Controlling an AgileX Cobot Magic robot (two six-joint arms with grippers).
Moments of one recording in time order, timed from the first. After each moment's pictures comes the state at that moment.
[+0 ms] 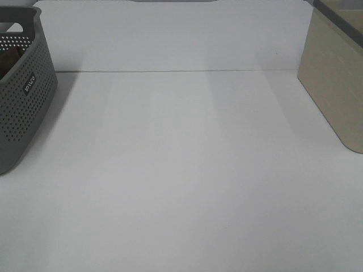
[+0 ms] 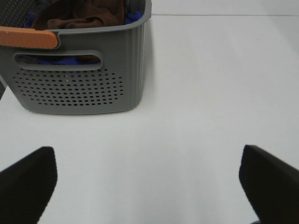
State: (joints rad) left arm 0.08 0.00 -0.50 -0.09 1.05 0.03; right arm 0.04 0.00 -0.50 0.12 1.07 -0.13
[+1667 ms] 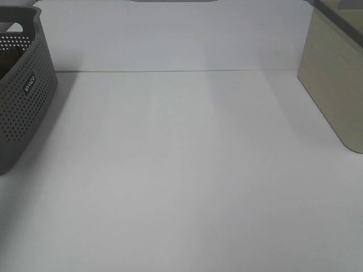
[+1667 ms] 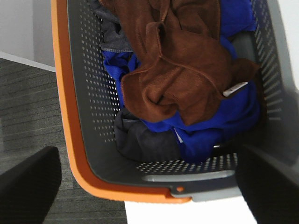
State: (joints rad) left arm 0.14 1.54 -1.64 0.20 1.21 0.28; right arm 0.04 0.00 -0.50 0.12 1.07 -0.13
